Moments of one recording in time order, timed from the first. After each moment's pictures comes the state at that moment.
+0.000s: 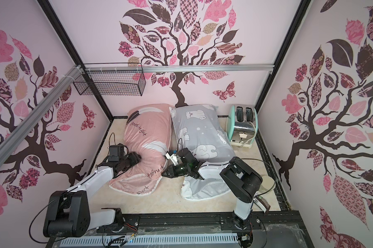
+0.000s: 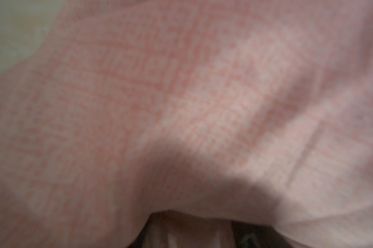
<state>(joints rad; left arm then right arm) -0.02 1.26 0.64 -0.25 0.15 -0.58 0.81 1.75 0.84 0.35 -0.70 0.75</state>
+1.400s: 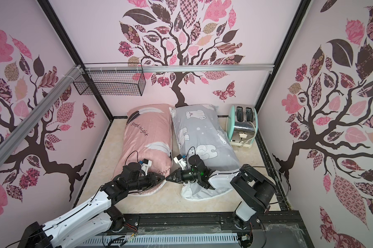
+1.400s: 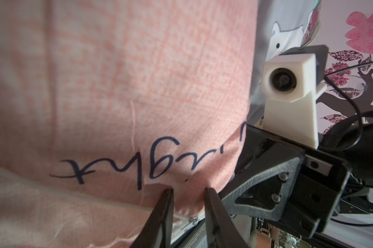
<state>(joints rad) -0.64 0.85 0.42 -0.22 0.37 -1.02 0.81 1.59 0.59 0.66 -0.75 1.10</state>
